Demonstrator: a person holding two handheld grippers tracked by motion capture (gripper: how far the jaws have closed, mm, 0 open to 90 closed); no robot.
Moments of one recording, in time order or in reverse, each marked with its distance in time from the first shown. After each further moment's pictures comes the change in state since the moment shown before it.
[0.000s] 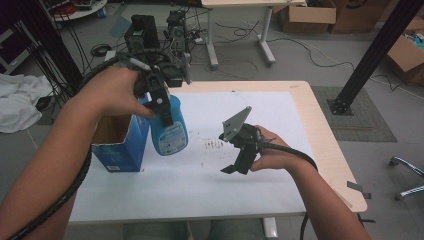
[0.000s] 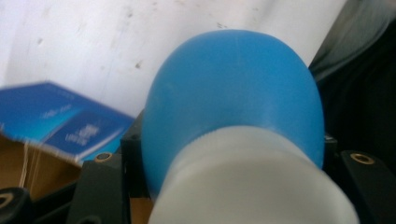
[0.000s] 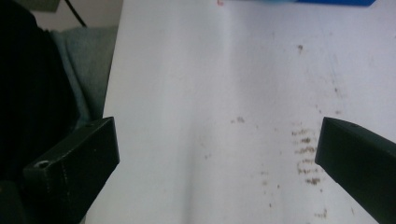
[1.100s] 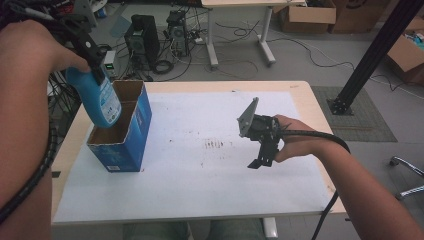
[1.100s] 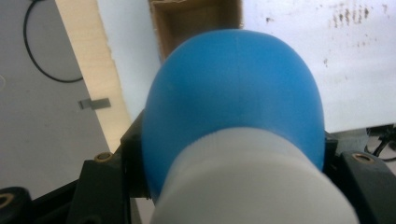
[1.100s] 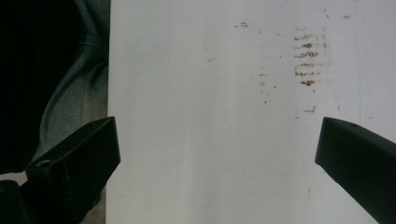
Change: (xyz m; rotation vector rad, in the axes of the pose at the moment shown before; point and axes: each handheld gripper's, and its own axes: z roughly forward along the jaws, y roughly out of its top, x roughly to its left) left arm 0.103 -0.109 -0.070 0.030 0.028 -0.955; right arm -0.008 -0.010 -0.042 0.300 0.040 0.027
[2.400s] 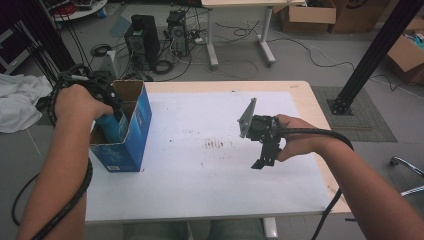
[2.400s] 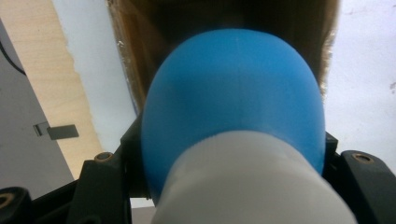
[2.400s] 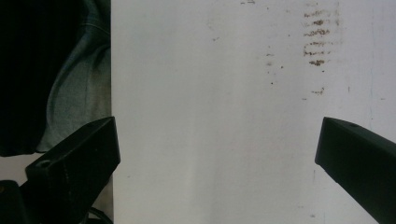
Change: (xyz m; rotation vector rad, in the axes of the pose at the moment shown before) left arm 0.013 0.023 0.147 0.034 -0.002 -0.017; right arm -0.003 -0.001 0.001 0.073 0.025 0.005
